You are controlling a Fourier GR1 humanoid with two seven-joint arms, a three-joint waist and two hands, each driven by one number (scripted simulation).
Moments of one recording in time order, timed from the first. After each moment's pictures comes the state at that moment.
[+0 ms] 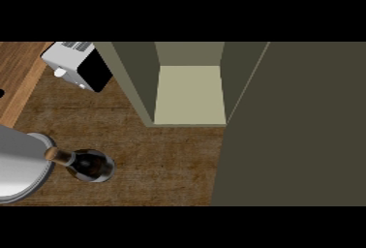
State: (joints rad) left arm -0.12 0.63 0.34 -1.99 1.27 -0.37 0.57; right arm 0.13 -0.05 0.35 -2.49 -0.01 -0.07 0.45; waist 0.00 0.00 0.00
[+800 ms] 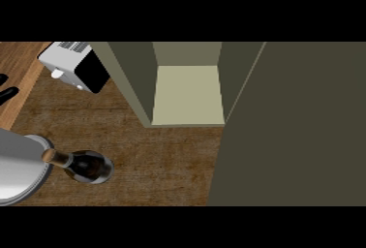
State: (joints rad) left arm -0.14 0.59 0.34 -1.89 1.16 -0.42 0.59; right arm 0.03 -0.07 0.48 -2.50 0.04 -0.21 0.57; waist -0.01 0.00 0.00
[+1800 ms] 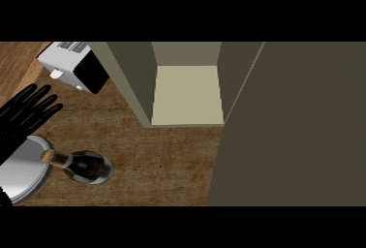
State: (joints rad) left arm -0.09 0.41 0.28 -1.65 0.79 -0.63 0.39; right arm -0.04 -0.16 0.53 -2.51 0.07 -0.33 0.62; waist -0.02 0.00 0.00
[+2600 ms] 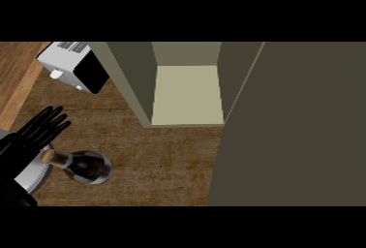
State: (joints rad) left arm -0.07 0.36 0.32 -1.36 0.46 -0.84 0.07; right arm -0.08 -0.22 0.56 -2.51 0.08 -0.39 0.63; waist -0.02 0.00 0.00
